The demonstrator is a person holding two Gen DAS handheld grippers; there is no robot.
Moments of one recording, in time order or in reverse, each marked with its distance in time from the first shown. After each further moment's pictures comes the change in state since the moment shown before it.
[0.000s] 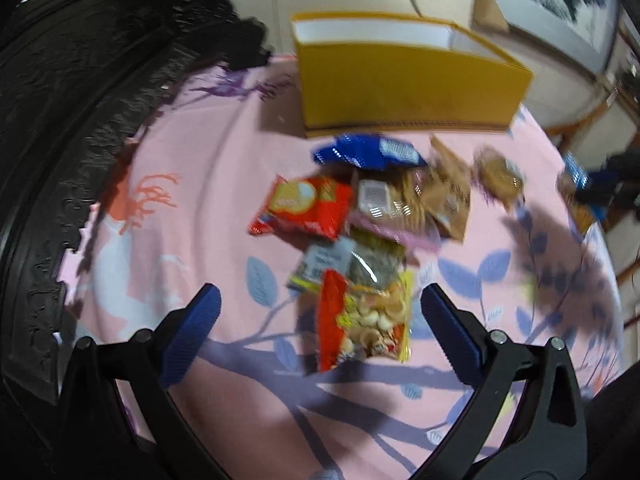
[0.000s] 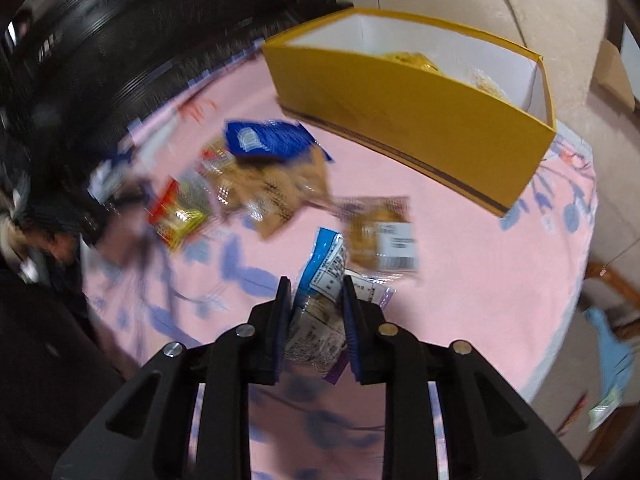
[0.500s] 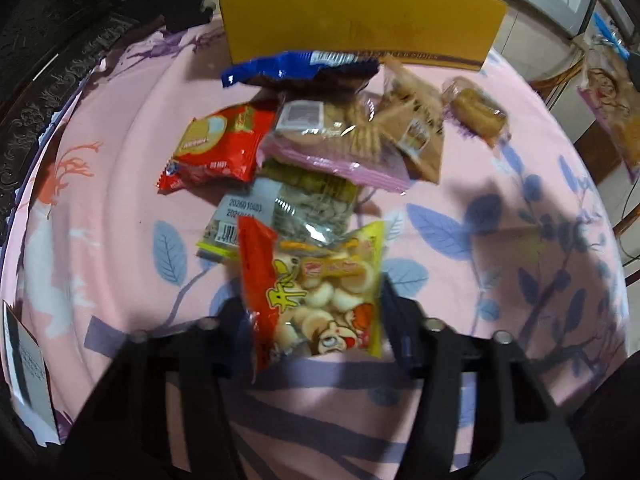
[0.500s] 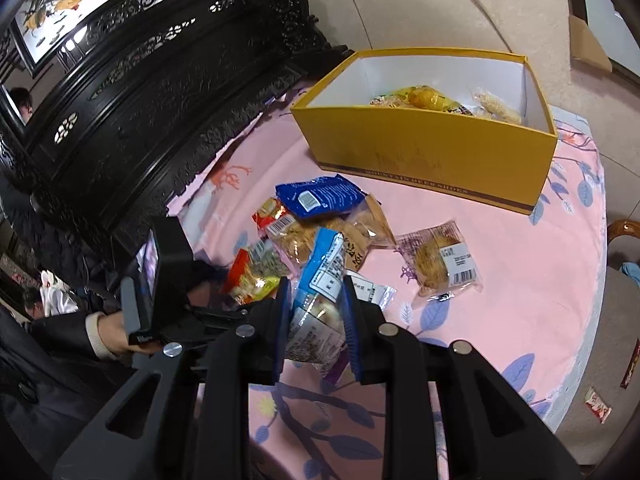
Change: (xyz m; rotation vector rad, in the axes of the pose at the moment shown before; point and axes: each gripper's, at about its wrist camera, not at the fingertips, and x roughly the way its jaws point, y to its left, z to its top) left arm 0.048 -0.029 -0.020 0.060 0.091 -0.127; right arm -0.035 0.032 0.011 0.165 -0.131 0.063
